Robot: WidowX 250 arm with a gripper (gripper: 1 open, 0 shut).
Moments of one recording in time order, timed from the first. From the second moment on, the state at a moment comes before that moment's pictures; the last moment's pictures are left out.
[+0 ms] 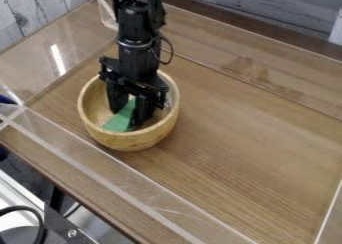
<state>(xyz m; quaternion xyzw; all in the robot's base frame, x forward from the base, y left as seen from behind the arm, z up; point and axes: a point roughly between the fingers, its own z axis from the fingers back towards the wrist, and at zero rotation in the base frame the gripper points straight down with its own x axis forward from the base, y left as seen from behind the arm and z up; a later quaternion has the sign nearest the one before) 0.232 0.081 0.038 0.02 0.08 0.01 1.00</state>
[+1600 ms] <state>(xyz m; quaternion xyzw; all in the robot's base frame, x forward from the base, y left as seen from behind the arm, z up) 0.260 0.095 0.126 0.00 -0.01 0.02 1.00</state>
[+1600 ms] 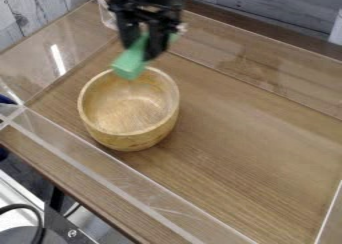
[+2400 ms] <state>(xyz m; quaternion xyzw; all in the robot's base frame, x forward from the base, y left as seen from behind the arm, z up) 0.258 0.087 0.111 -0.01 -0.02 0.00 1.00</state>
